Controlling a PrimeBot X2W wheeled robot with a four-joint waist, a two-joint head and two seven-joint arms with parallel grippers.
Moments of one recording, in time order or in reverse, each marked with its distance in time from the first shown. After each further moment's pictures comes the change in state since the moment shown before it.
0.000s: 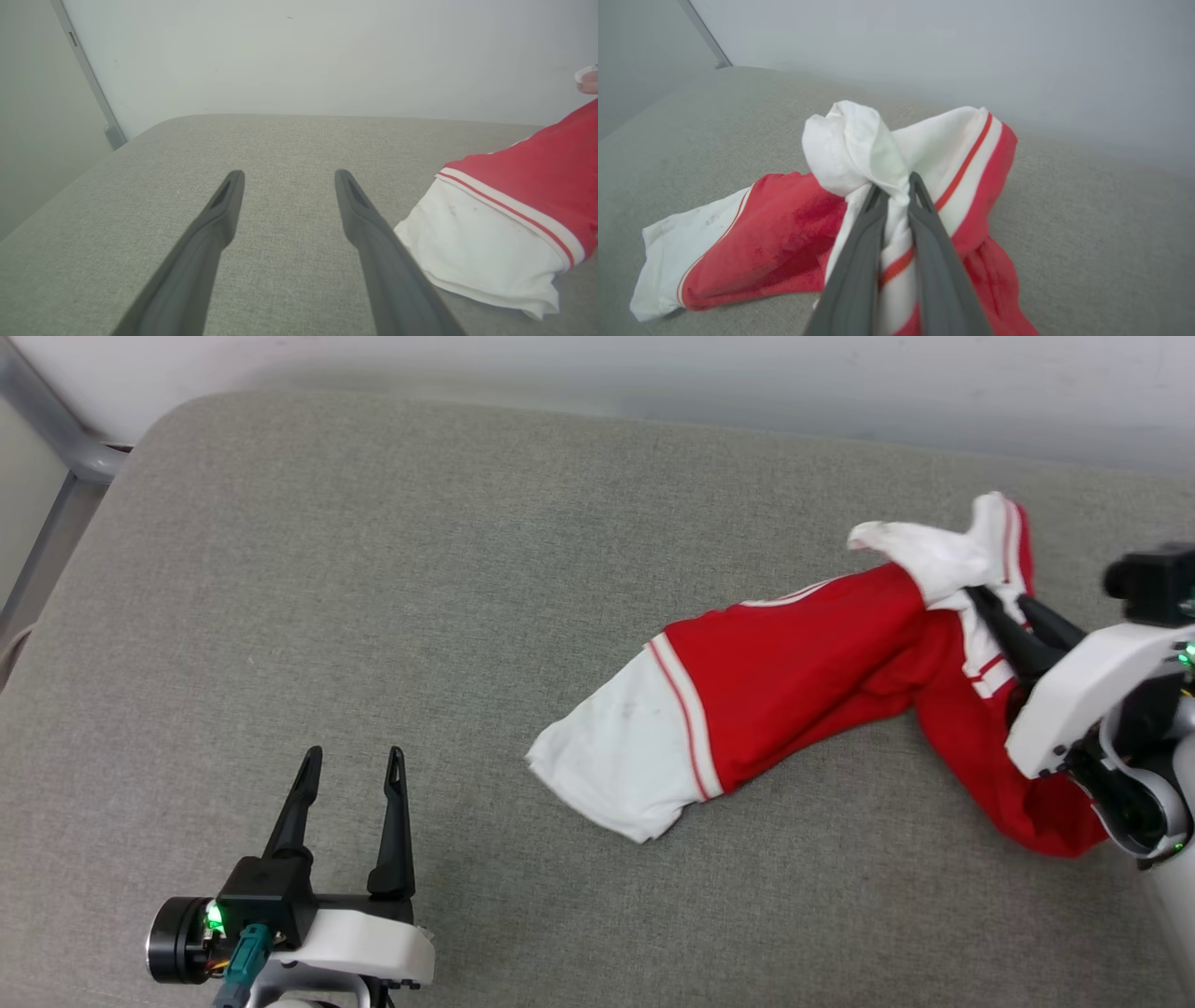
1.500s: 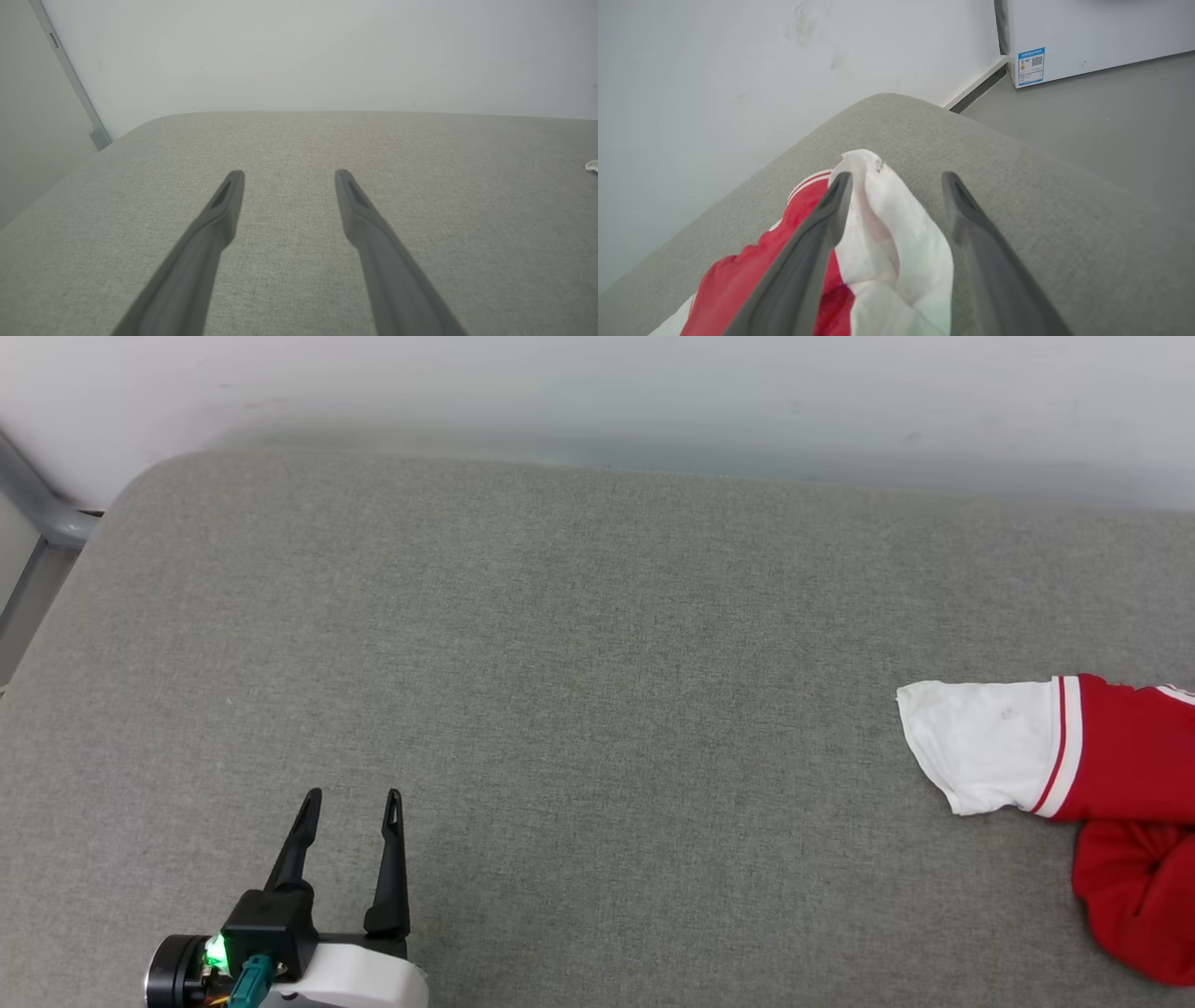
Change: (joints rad) left arm 0.056 0.000 0.014 0.021 0.019 -0.016 0.000; right arm 0.187 0.038 -0.846 0.577 0.038 0.000 -0.481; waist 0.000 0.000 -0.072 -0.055
